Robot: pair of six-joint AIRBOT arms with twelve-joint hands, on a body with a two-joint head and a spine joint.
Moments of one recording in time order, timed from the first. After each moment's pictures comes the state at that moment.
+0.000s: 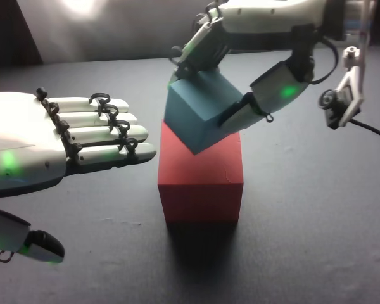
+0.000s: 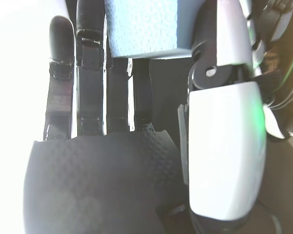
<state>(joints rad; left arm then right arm) 0.36 -0.61 0.89 0.96 -0.60 0.33 0.04 -1.21 1.34 -1.21 0.49 0.41</state>
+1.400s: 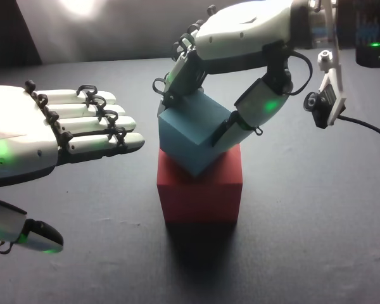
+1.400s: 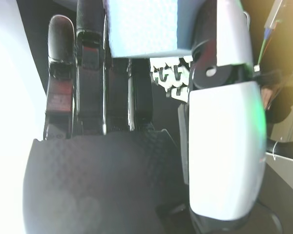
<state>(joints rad) 0.36 -0.61 0.91 0.93 -0.57 0.33 0.05 -1.31 1.44 -1.50 0.56 0.59</state>
